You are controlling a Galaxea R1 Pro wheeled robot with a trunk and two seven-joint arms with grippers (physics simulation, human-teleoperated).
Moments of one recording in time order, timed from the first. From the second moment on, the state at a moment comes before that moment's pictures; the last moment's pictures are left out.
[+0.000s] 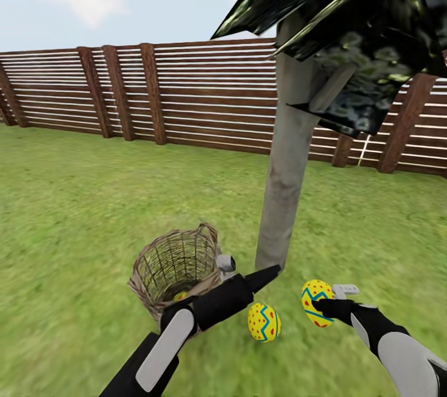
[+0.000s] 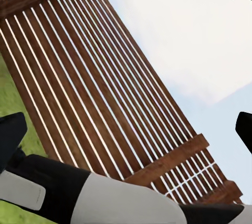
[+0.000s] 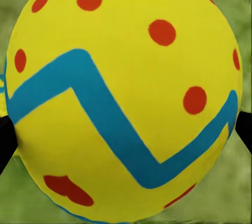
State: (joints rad) left arm -0.38 -0.10 -0.51 -1.29 1.15 0.54 -0.62; right arm -0.76 -0.19 -0.57 -0.19 0.53 0.10 0.29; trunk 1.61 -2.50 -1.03
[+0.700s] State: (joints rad) left arm -0.38 -0.10 -0.61 -1.29 1.15 0.49 -0.62; right arm -0.81 -0.08 -0.45 -0.19 0.70 0.06 -0.01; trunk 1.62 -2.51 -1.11
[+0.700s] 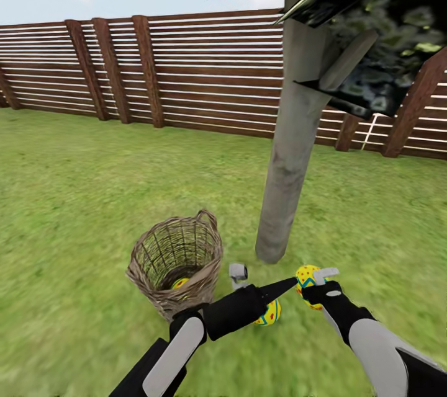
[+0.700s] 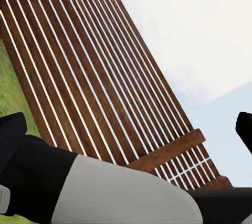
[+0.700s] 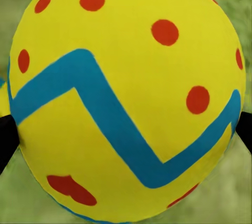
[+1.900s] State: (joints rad) left arm -0.38 -0.10 -0.60 -1.31 1.15 0.49 -0.62; right arm -0.85 -0.04 -0.45 -0.14 0.72 0.03 -0.08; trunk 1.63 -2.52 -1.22
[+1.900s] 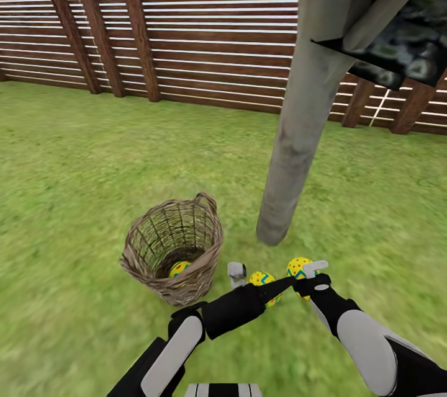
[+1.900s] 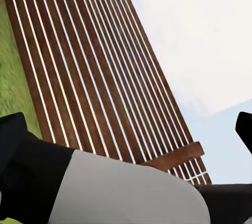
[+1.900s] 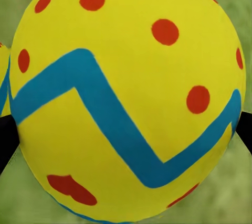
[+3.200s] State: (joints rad) left arm -0.38 -0.09 -0.55 -1.34 1.15 0.50 -0.62; right arm -0.85 -0.04 -0.45 -0.16 0.73 0.03 -0.08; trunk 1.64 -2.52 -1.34
